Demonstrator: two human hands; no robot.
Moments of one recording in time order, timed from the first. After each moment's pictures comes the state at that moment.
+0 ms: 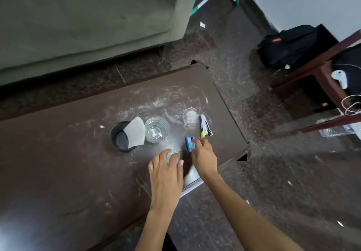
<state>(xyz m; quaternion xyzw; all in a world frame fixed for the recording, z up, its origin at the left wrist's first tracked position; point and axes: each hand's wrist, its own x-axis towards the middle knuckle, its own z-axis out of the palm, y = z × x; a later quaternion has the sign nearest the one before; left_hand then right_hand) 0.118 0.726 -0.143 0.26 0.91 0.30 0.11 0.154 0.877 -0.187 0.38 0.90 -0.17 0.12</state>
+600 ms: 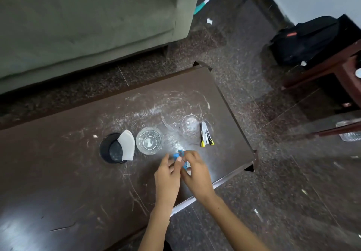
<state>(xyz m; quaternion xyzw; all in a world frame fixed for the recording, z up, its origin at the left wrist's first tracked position) 0.097 0.785 -0.150 -0.04 0.78 0.52 0.34 0.154 0.873 -0.180 0.28 0.87 -0.40 0.02</state>
